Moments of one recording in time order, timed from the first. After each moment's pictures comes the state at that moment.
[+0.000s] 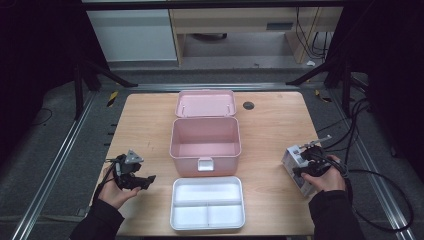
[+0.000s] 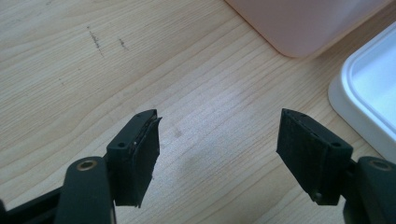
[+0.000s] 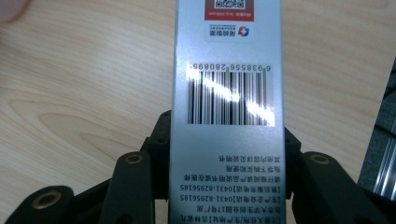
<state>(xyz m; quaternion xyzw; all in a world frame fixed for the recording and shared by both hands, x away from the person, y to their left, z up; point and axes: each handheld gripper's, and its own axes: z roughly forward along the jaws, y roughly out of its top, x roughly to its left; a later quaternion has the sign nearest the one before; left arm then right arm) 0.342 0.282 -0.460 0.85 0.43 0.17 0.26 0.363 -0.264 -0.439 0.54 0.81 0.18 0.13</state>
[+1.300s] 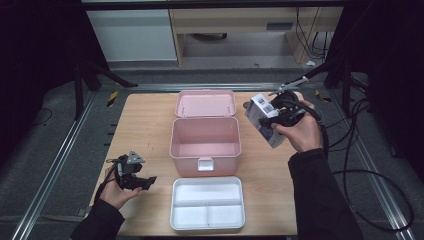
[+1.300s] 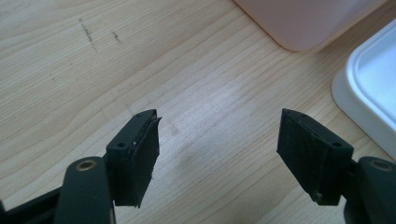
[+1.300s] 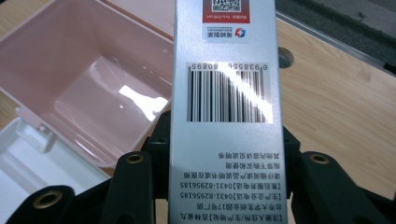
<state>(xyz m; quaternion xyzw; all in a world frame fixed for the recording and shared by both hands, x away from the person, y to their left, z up) 0.345 0.280 -0.466 0.85 0.43 0.16 0.25 0.422 -0.170 -0.302 0.43 0.83 0.30 0.16</state>
